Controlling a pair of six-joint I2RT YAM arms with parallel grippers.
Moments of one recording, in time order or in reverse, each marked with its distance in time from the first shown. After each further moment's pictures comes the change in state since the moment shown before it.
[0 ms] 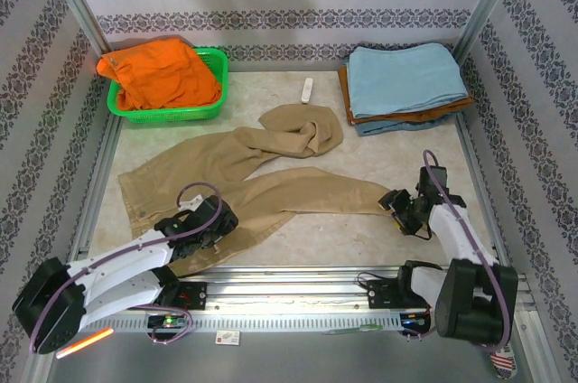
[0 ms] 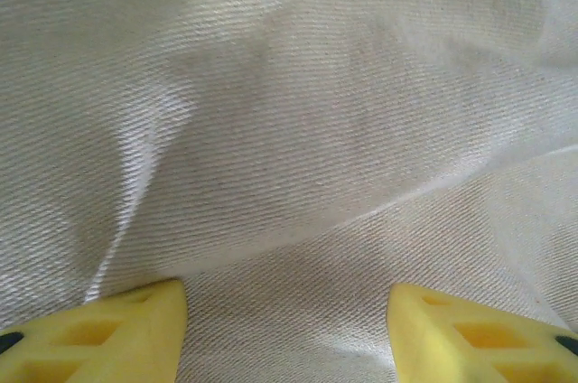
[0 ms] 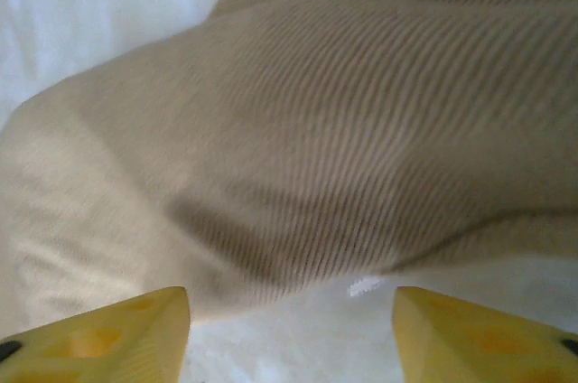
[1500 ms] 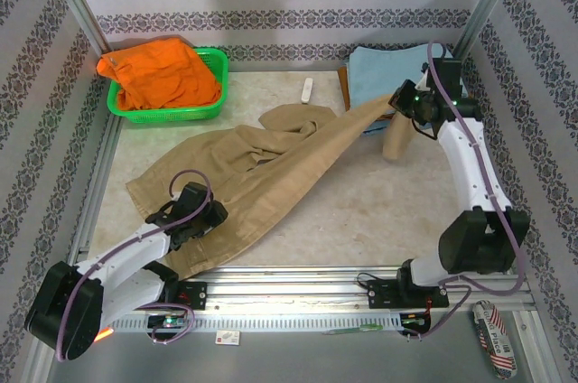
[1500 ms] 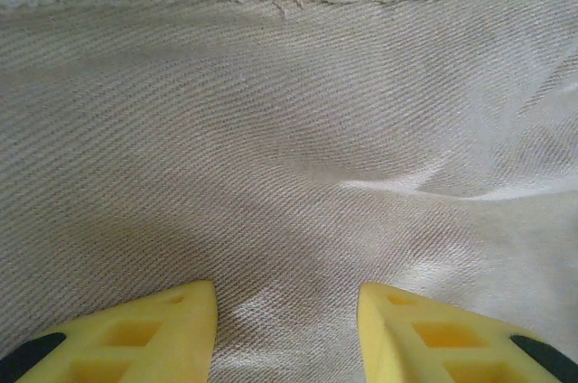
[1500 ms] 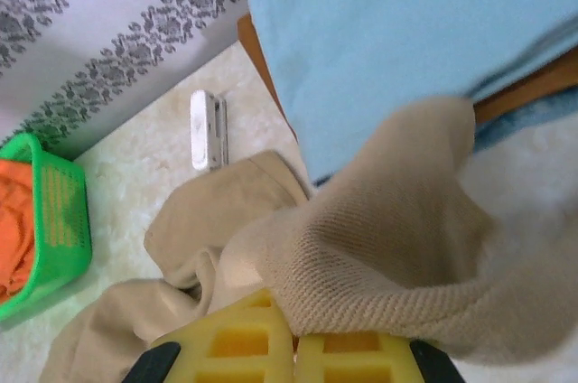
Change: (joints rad) left arm 0.288 0.071 -0.004 0.108 0.207 0.292; right arm 0.140 0.319 0.910 -0.056 0.116 -0.171
